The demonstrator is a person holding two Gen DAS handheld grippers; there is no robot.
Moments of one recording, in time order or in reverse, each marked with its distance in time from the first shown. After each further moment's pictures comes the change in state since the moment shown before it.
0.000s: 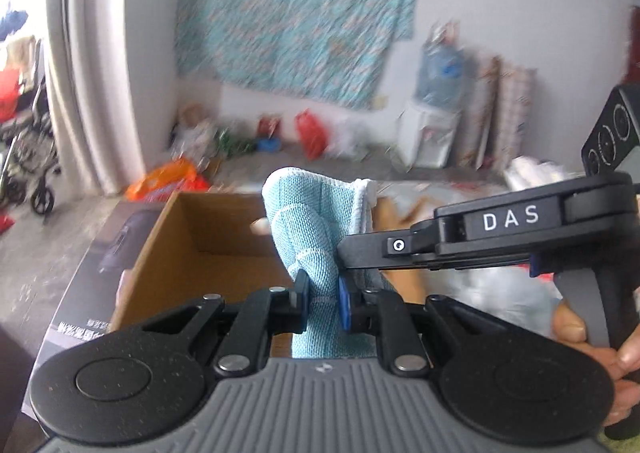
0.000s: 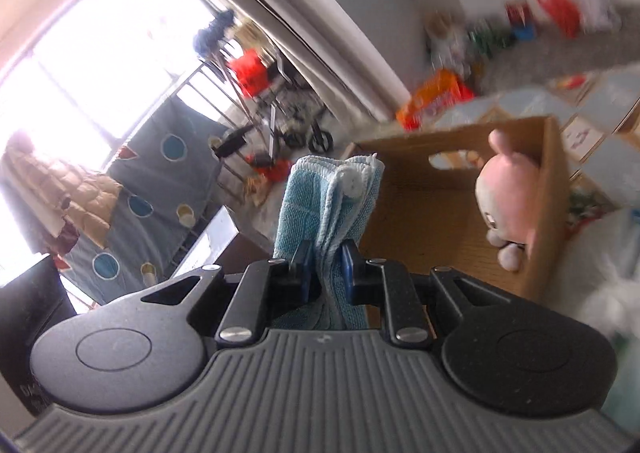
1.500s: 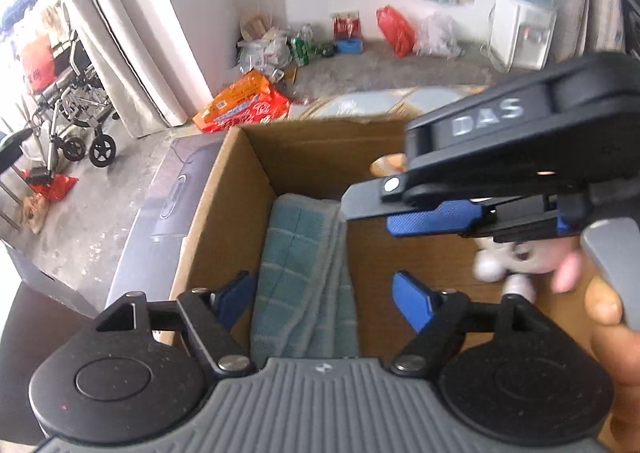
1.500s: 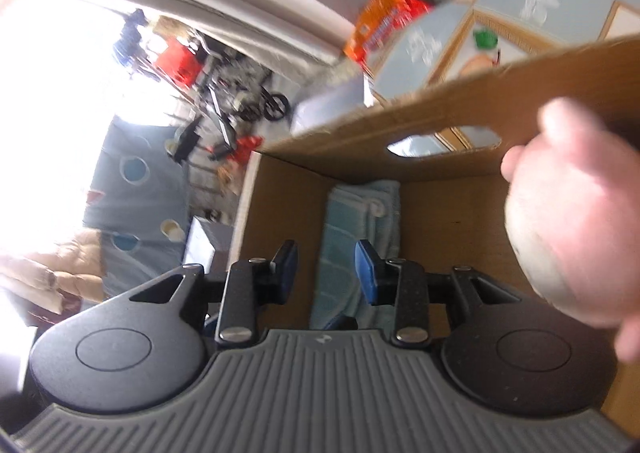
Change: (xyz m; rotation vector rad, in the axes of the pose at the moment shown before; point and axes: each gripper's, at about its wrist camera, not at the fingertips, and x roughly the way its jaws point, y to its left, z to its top) left arm 0.126 0.057 0.028 0.038 0.276 0.256; right arm 0.169 -0.069 0.043 0.317 0.109 -0.036
